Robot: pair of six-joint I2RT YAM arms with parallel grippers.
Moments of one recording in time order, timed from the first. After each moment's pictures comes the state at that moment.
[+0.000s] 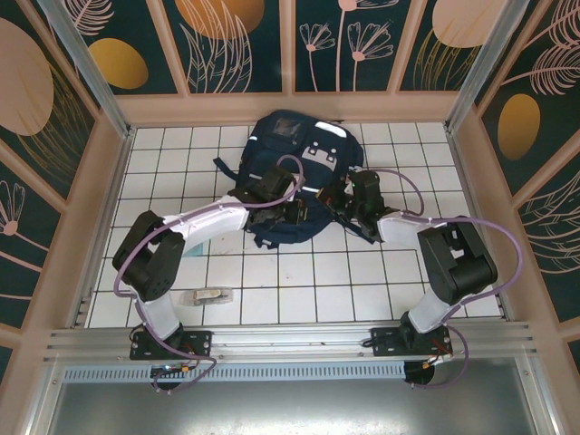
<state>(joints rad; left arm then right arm) -0.71 1.79 1.22 -0.30 0.19 -0.47 0.41 1.62 0.76 0.34 -0.36 1.03</state>
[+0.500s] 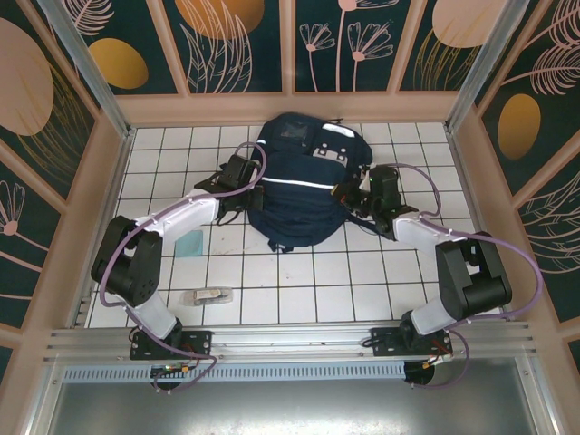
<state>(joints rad) -0.51 1.70 1.15 -0.37 0.01 -0.39 0.31 1.50 0.76 0.19 -0.40 0.86</state>
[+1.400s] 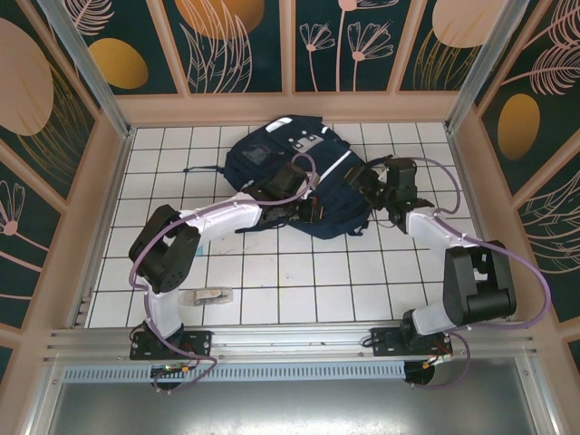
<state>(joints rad) -0.76 1.90 1.33 -0.24 0.29 -0.53 0.21 1.45 0.80 0.09 -0.33 0.89</state>
